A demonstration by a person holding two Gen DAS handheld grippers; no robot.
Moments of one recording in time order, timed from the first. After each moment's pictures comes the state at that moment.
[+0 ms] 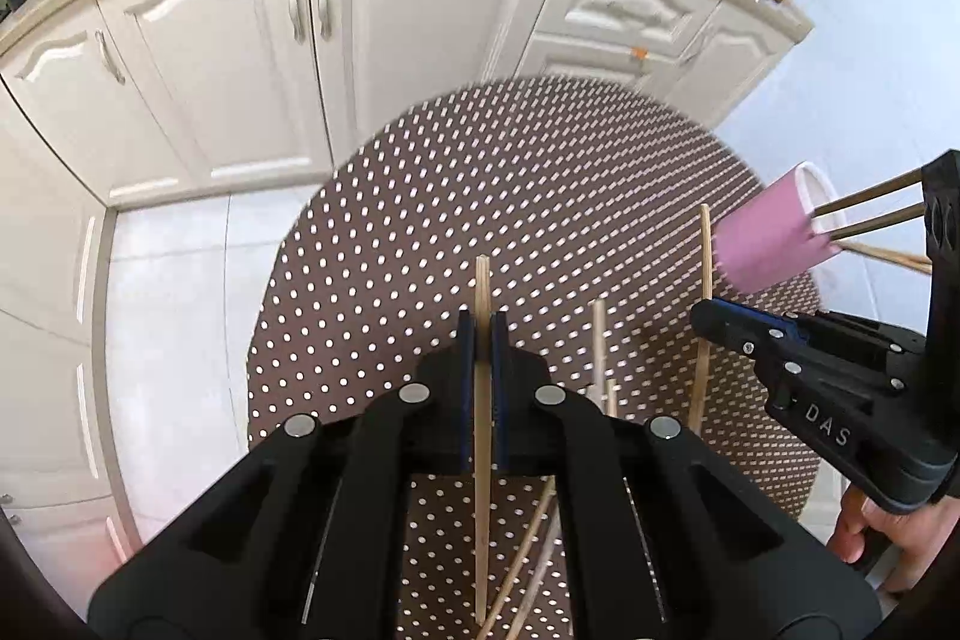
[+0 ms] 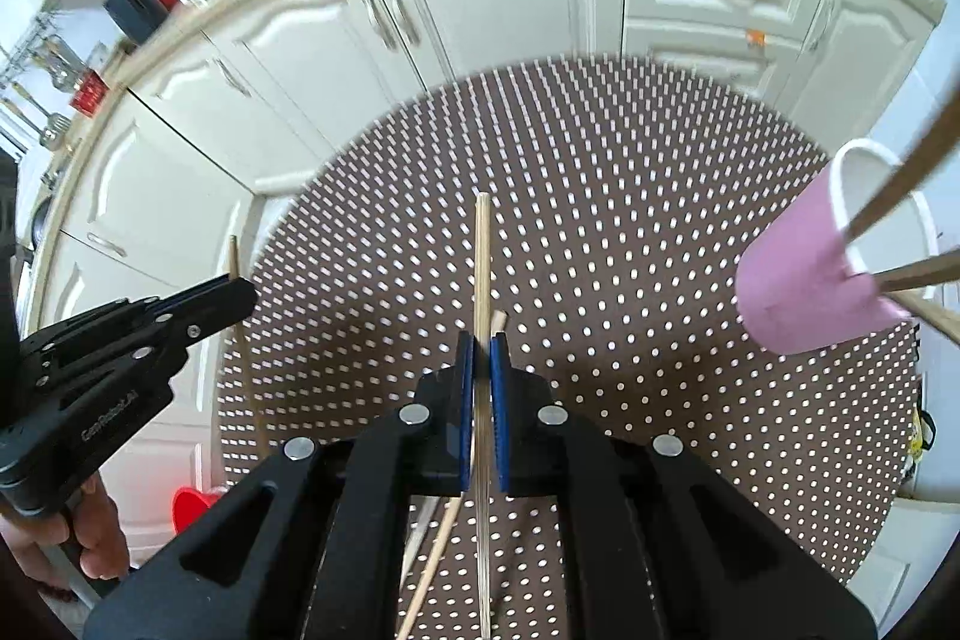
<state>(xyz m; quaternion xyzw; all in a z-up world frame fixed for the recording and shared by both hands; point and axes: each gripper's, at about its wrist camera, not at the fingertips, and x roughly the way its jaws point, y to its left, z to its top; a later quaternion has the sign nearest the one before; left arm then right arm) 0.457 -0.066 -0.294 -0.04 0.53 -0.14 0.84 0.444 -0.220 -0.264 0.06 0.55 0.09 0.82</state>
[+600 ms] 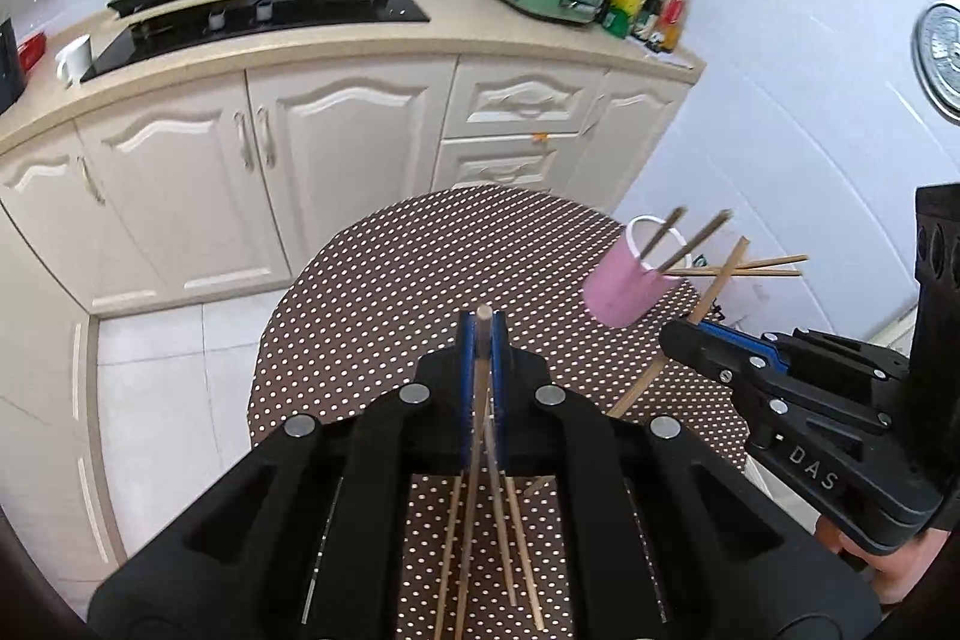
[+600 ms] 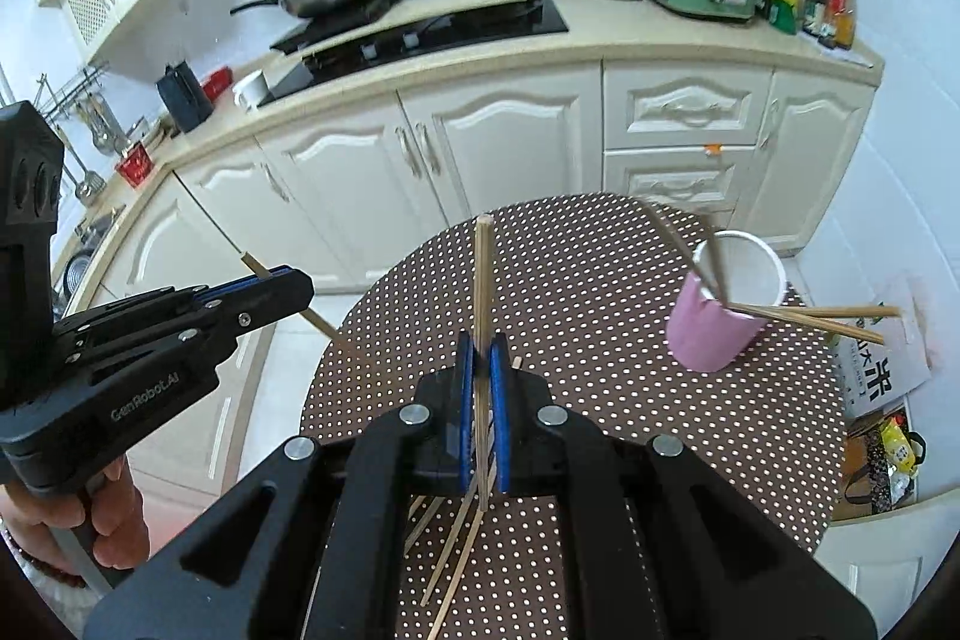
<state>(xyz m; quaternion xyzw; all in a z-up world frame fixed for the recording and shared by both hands) 0.399 -0.098 -0.186 -0.02 0.42 -0.22 0.88 0.343 -0.223 -0.160 0.07 0.42 0.08 0.90</state>
